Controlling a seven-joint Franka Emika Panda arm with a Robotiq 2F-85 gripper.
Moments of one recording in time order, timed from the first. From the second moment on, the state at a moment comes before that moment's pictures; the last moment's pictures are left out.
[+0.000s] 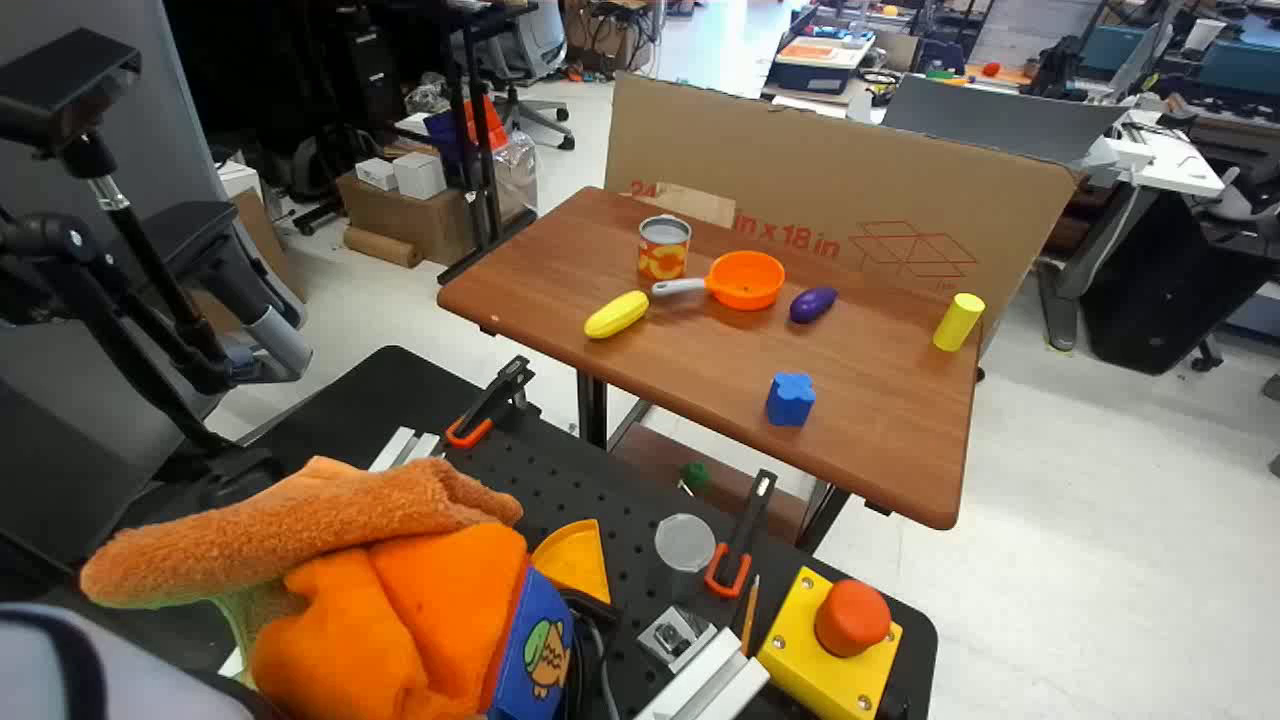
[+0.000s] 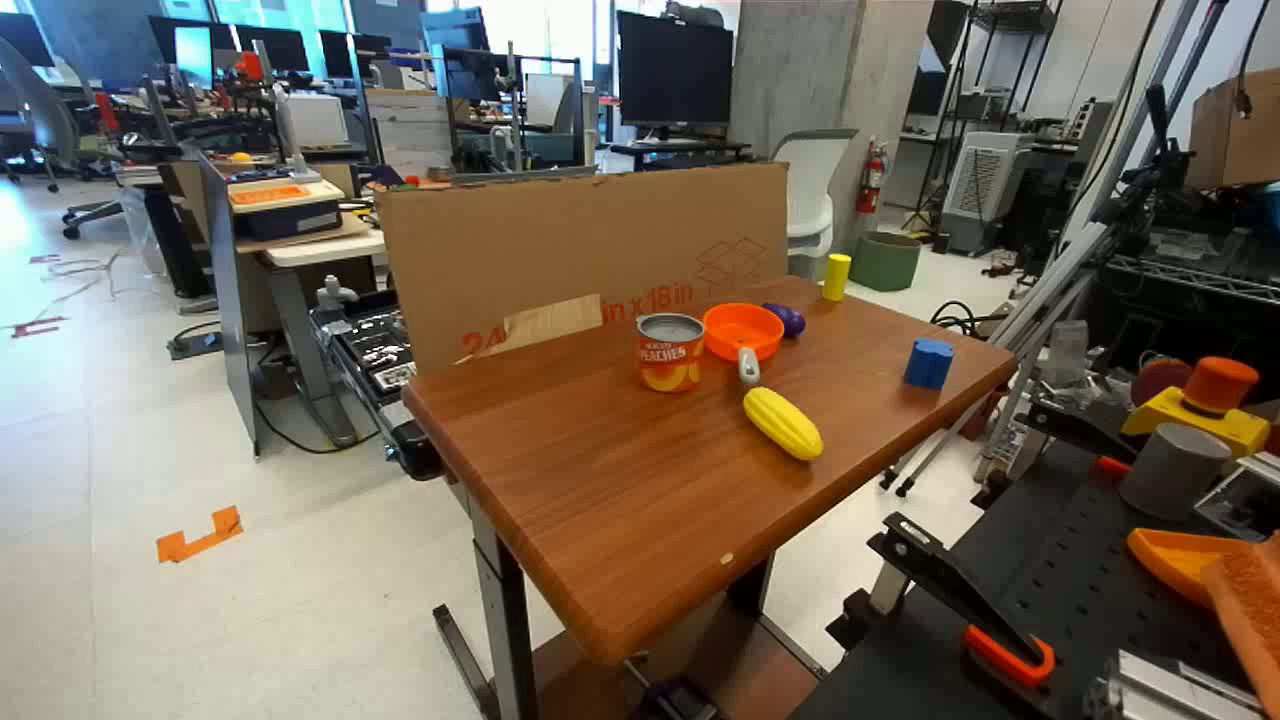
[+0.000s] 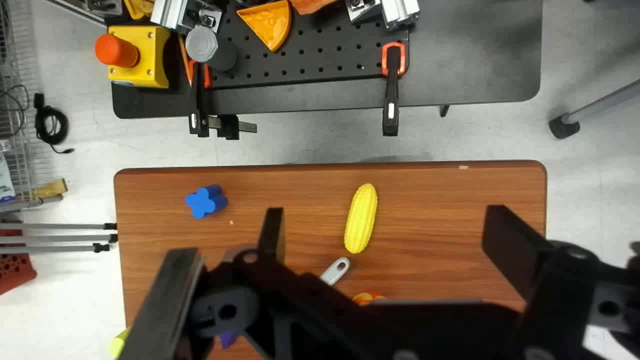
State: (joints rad) arm 0.07 -0.14 0.29 -2.12 -0.08 1.70 0.37
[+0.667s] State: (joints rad) arm 0.07 -0.14 0.29 -2.12 -0.08 1.71 0.37
